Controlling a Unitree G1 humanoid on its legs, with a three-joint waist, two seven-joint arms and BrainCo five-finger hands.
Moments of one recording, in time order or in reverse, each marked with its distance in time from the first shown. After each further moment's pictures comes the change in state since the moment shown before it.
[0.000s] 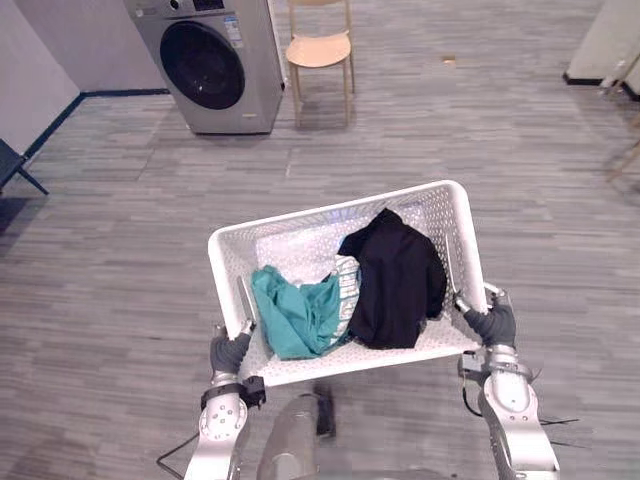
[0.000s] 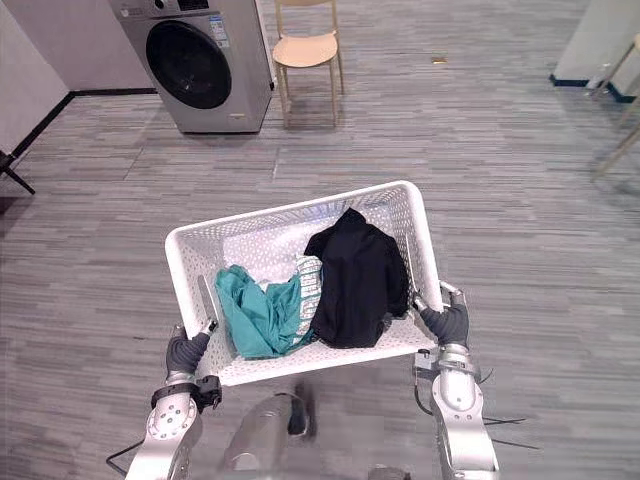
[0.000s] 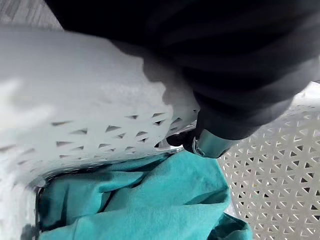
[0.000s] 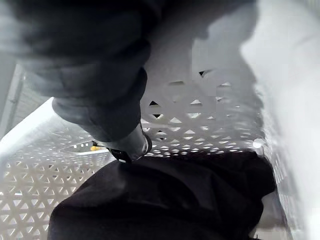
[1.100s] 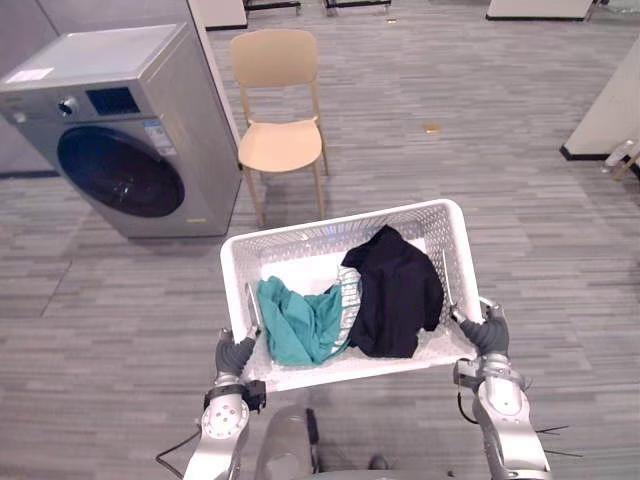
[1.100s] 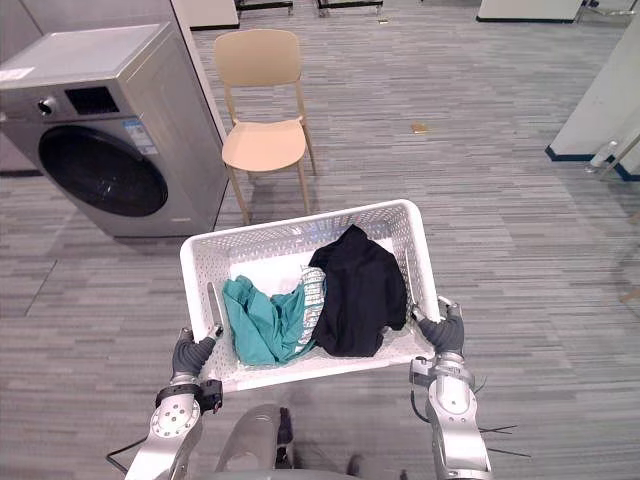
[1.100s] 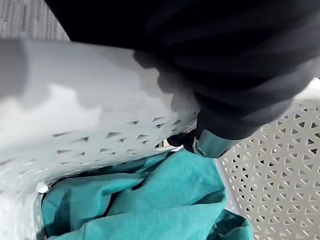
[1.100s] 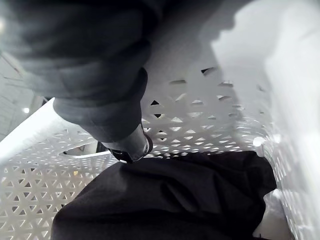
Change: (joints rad) left arm -0.016 0.014 -0.018 0.061 0.037 0.022 -0.011; right arm -0.001 0.018 -0.018 0.058 0.009 0.015 0.004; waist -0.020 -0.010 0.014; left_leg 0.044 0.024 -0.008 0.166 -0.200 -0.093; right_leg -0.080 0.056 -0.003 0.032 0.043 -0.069
